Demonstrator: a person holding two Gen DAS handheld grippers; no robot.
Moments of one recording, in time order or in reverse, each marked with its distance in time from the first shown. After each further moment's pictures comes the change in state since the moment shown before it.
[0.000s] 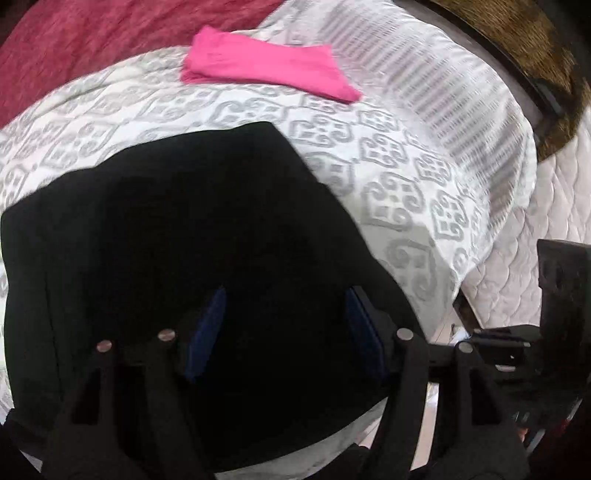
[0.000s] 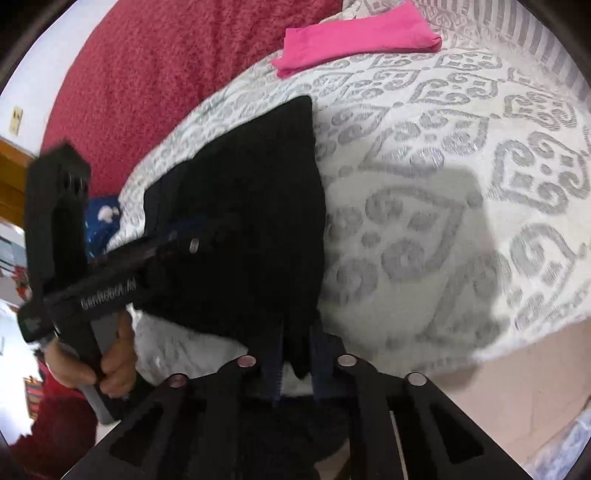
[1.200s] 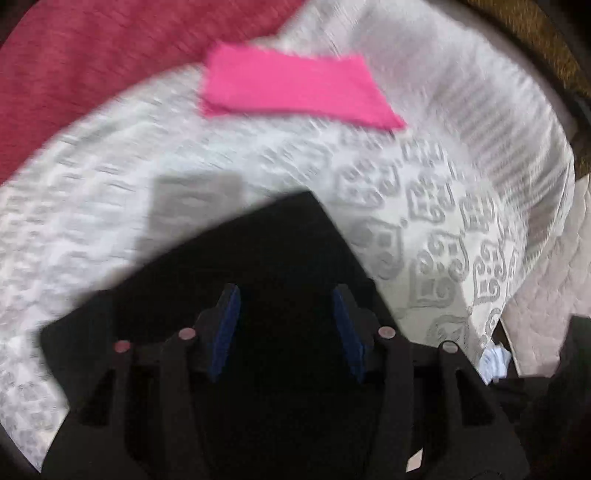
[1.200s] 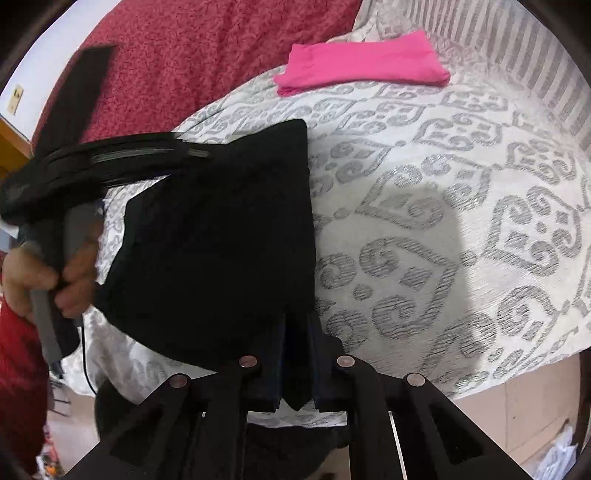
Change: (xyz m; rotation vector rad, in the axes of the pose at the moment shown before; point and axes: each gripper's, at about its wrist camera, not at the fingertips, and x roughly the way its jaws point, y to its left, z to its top) left arm 0.030 0.019 0.083 0.000 0.080 0.124; right arm 0.004 0.005 0.023 -0.071 -0.073 -0.088
